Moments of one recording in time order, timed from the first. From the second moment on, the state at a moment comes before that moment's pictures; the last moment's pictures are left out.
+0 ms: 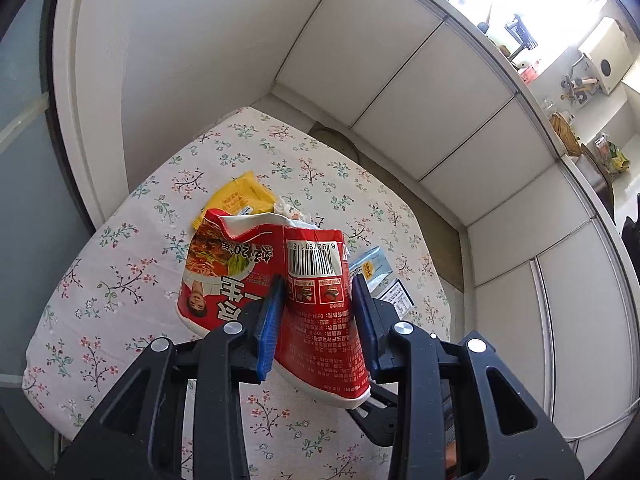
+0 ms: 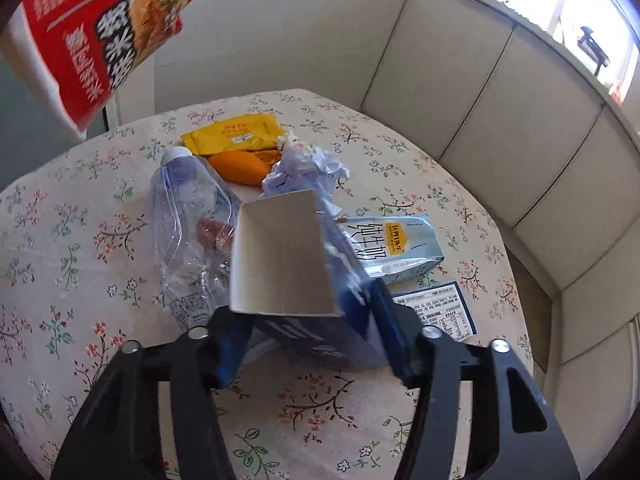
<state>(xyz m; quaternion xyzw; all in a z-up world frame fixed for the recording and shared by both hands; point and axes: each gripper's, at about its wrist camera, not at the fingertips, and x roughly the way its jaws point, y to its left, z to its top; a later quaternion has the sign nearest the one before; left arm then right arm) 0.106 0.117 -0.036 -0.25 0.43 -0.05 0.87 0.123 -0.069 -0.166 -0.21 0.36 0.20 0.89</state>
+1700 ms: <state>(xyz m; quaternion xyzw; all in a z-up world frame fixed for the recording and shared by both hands) 0.115 -0.037 -0.028 -0.17 0.40 -0.19 0.88 0.047 -0.268 -0.026 0.01 0.21 -0.03 0.98</state>
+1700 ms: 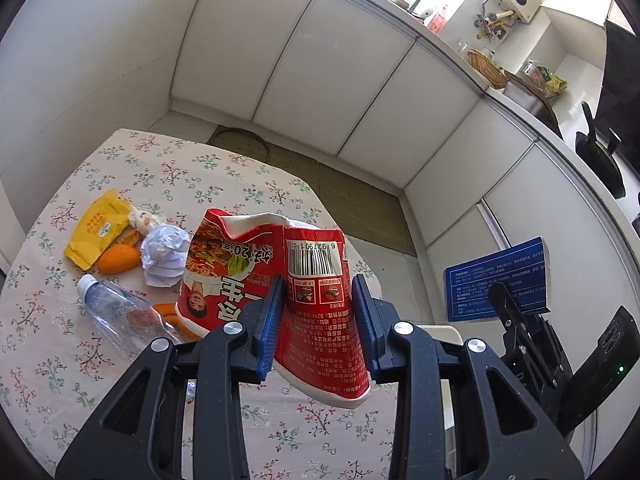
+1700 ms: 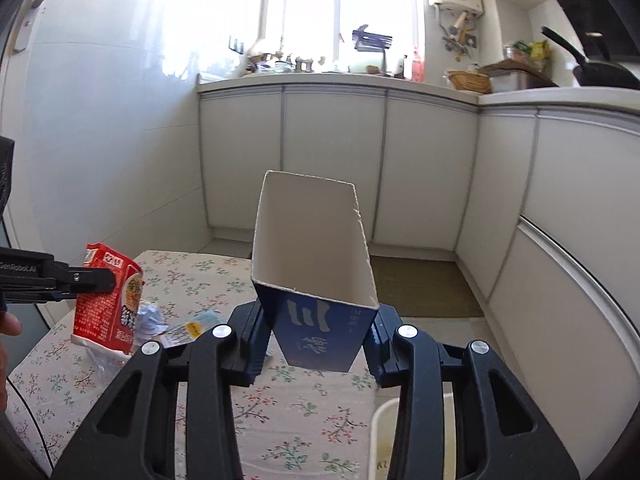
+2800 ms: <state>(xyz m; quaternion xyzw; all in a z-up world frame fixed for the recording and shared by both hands) 0.089 -0.253 -0.080 -0.09 0.44 -0.34 0.83 -0.028 -0.442 -0.070 0.07 0.27 -0.32 0.91</state>
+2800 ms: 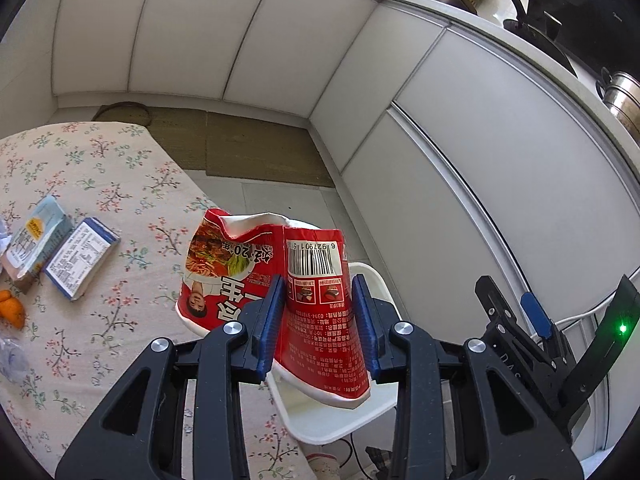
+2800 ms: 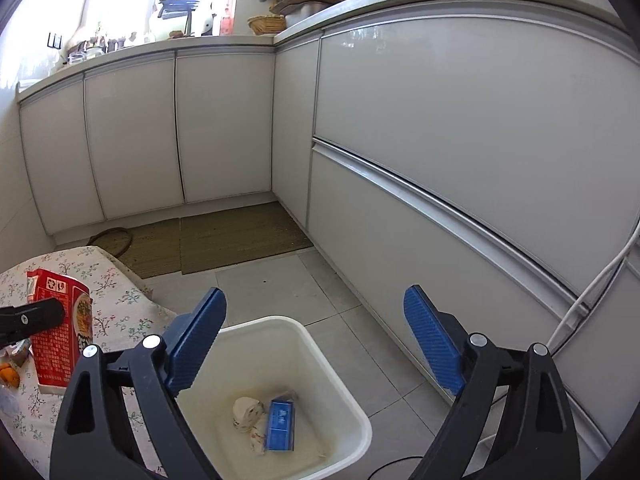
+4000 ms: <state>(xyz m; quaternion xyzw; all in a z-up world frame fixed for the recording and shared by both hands) 0.084 -0.242 -0.085 0.00 0.41 -0.22 0.88 -0.019 -0.429 -0.063 0.06 0.26 -0.34 0.90</state>
